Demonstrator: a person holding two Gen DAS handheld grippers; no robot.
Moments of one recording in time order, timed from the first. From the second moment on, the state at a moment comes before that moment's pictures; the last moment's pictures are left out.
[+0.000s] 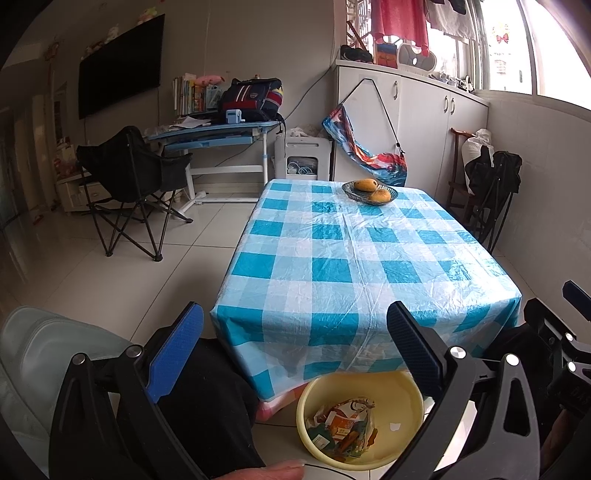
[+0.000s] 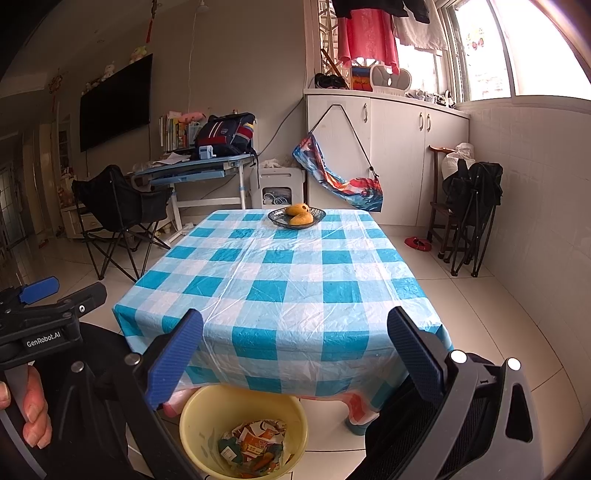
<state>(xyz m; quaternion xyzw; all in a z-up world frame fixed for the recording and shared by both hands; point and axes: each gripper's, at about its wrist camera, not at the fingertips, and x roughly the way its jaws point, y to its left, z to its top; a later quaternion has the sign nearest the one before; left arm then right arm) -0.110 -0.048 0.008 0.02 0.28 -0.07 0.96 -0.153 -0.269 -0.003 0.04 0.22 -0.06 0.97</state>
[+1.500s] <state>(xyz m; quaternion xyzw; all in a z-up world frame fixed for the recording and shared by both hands) -0.107 -0.049 0.000 0.03 0.28 -0.08 0.96 -0.152 -0.267 -0.006 0.03 0.23 -0.06 0.97</state>
